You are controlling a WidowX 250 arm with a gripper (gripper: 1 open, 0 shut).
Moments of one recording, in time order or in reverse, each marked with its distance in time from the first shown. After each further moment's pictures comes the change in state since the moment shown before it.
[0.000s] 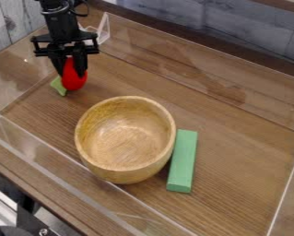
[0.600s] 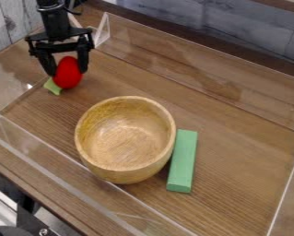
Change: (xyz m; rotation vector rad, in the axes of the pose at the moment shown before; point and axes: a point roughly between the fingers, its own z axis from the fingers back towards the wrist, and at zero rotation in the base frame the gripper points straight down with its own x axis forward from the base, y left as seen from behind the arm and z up) arm 0.013 0.013 -0.003 0.015 0.029 0.171
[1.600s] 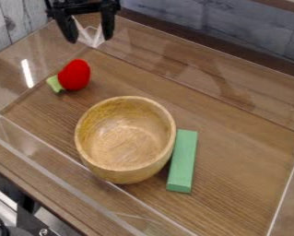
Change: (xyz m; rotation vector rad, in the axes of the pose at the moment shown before) arm -0.040 -0.062 0.078 -0.040 -0.063 -0.114
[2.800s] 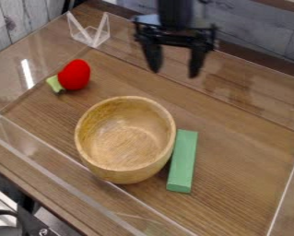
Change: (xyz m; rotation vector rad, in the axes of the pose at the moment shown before) arm -0.070 -0.120 -0.031 0.006 0.022 -0.397
